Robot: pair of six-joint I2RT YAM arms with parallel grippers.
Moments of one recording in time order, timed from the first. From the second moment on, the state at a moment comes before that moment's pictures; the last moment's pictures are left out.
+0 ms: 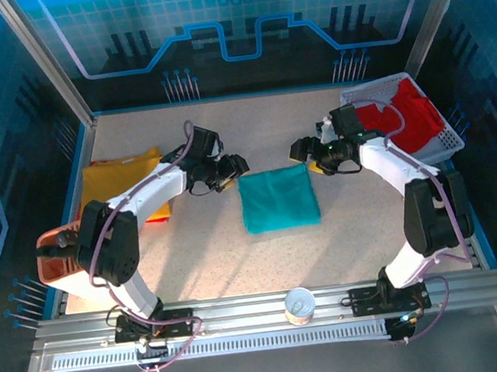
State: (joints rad) left arm -0.42 1.70 1.23 -0.45 0.37 -0.87; right arm 0.18 1.60 1.14 -0.48 -0.55 0.61
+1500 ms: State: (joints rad) left arm -0.64 1.65 0.75 0.03 0.40 -1.11; right arm 0.23 1.34 0.48 -0.06 -0.60 0.89
